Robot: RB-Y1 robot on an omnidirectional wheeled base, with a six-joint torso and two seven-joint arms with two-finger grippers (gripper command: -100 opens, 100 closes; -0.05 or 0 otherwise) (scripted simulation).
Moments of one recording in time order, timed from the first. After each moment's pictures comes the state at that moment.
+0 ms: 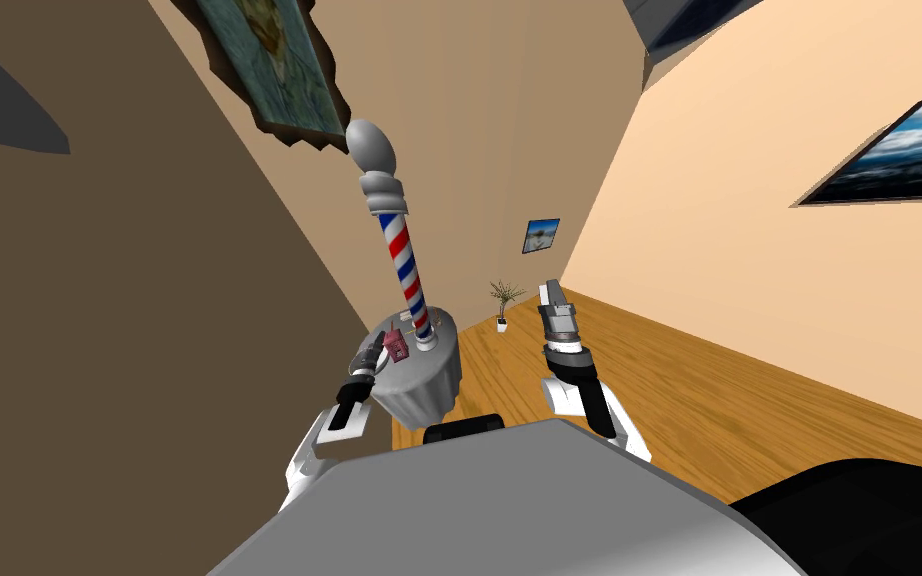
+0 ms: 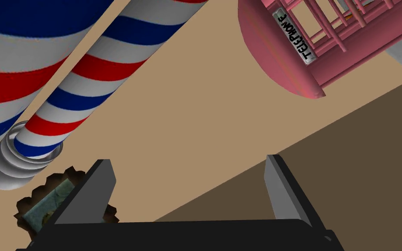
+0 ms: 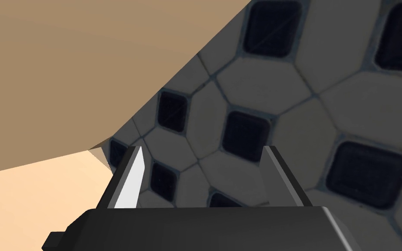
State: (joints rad) left arm 0.17 0.23 0.12 -1.49 -0.23 -0.29 -0.19; right arm 0.45 -0.04 -0.06 -2.27 0.12 -0.58 0.17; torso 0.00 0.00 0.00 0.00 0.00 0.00
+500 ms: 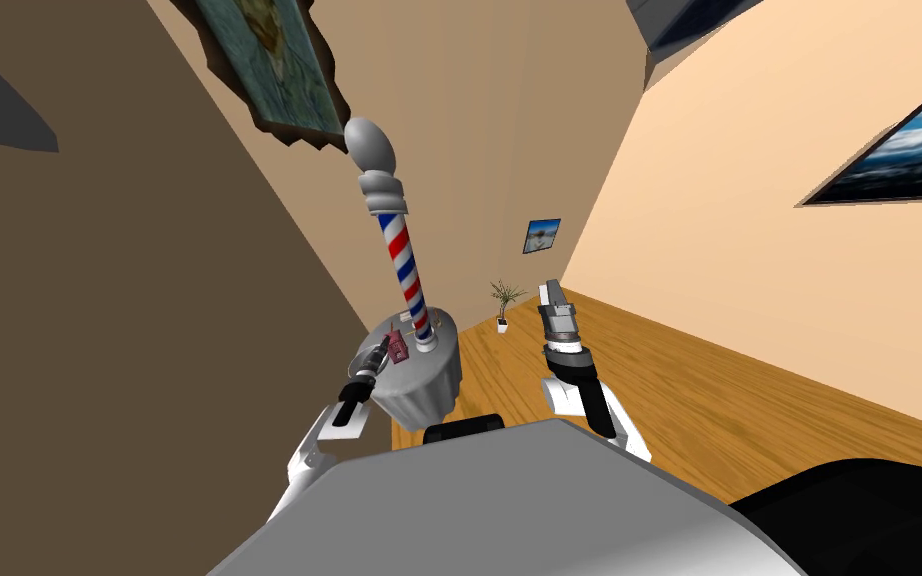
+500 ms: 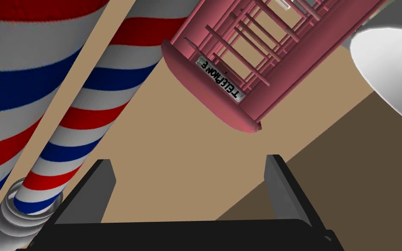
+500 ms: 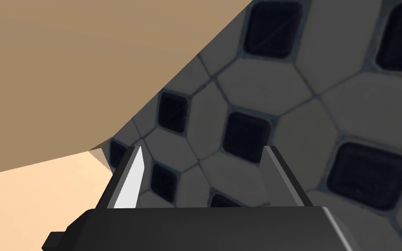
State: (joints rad) left arm 0.12 0.29 0.09 -1.37 -0.31 -0.27 -0.23; right arm 0.45 -0.04 -0.06 -2.27 0.12 -0.58 0.17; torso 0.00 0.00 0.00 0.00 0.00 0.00
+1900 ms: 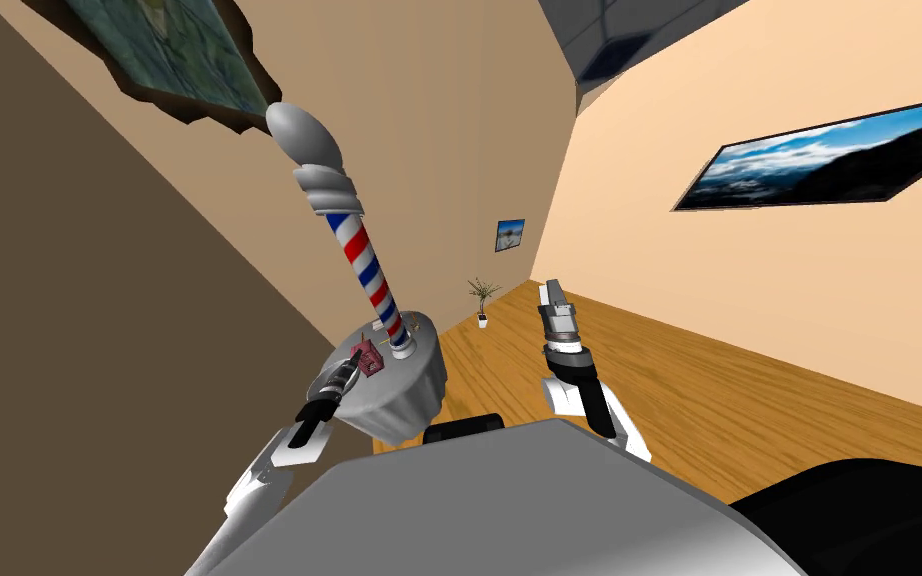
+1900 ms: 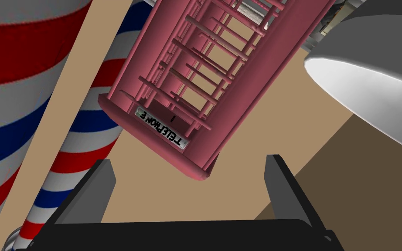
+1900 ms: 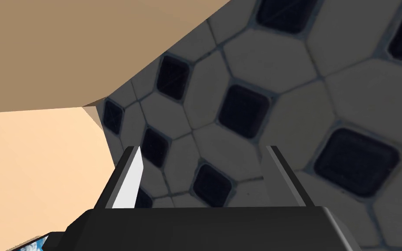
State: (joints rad) left arm 0.08 0.45 0.21 -1.07 -0.30 -0.39 -0.22; right arm 0.45 -0.04 -0.06 -2.27 0.12 -0.58 0.17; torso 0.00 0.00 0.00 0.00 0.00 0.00
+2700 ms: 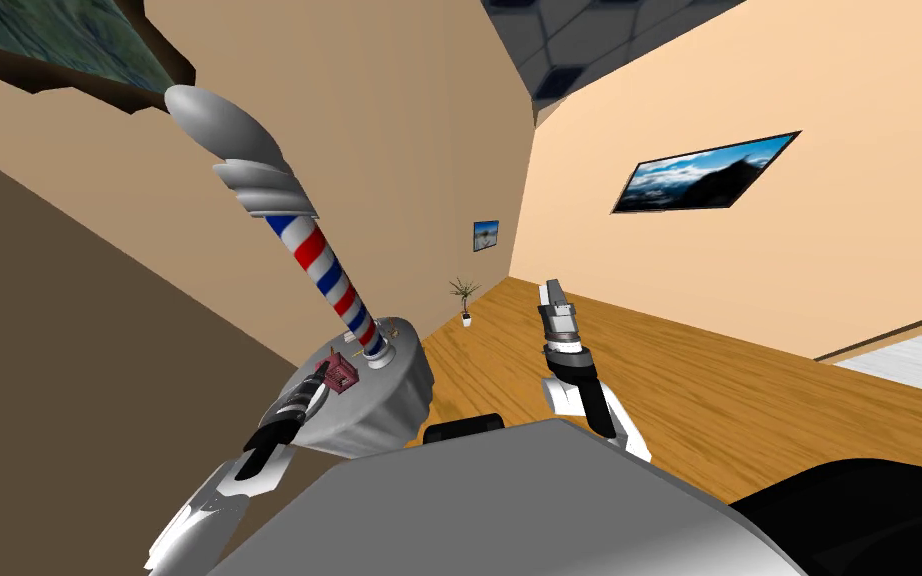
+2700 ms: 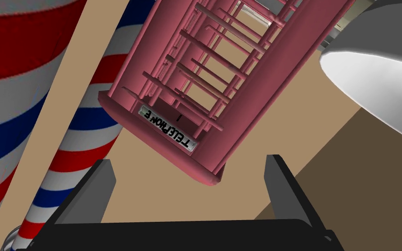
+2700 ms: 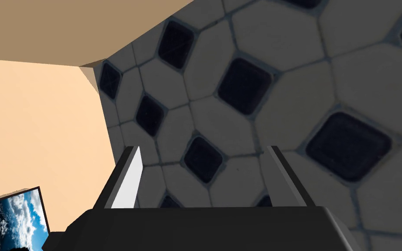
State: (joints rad) left arm 0.06 0.55 0.34 -0.84 -0.25 -0.52 -0.20; right arm 0.45 -0.04 -0.06 -2.27 0.12 -0.58 0.17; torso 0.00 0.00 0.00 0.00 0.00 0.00
